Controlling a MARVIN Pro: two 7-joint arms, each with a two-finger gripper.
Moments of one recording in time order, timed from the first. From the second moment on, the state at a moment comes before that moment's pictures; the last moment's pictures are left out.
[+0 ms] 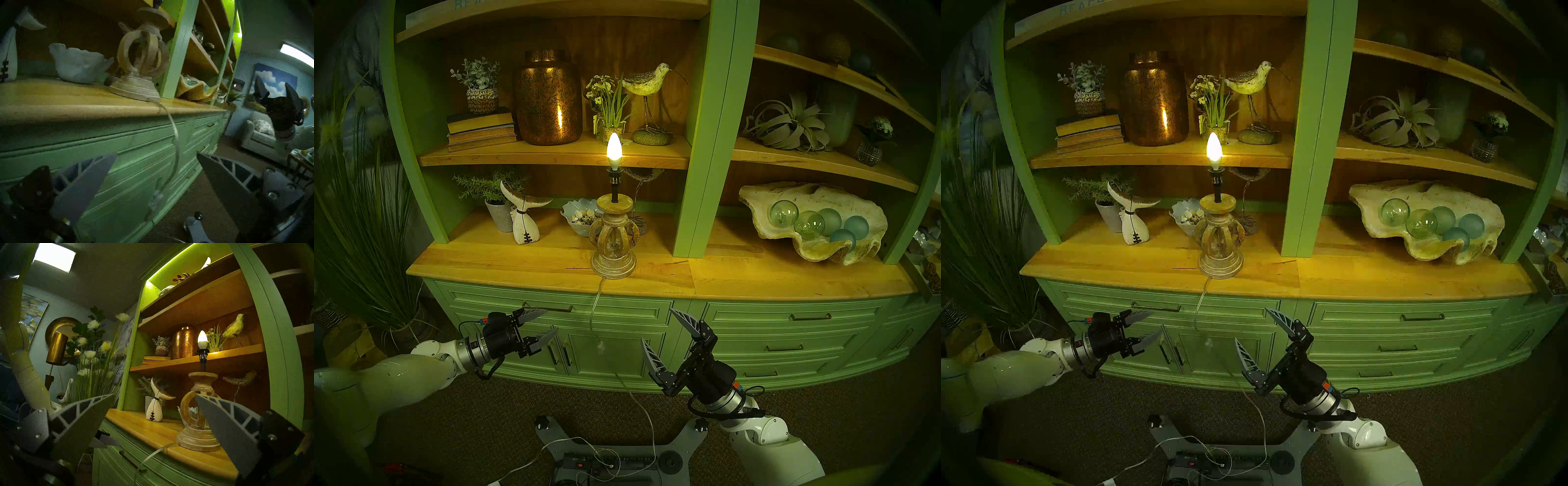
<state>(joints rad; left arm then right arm) 1.23 -0.68 -0.53 -0.89 -1.38 -0.65 -1.05 -2.03 -1.26 1.41 -1.57 0.54 -0.95 0.87</state>
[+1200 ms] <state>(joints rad) 1.46 -0.44 -0.55 -1.43 -1.43 -0.81 -0.67 -2.06 -1.38 1.56 -1.53 0.38 -0.95 0.75</state>
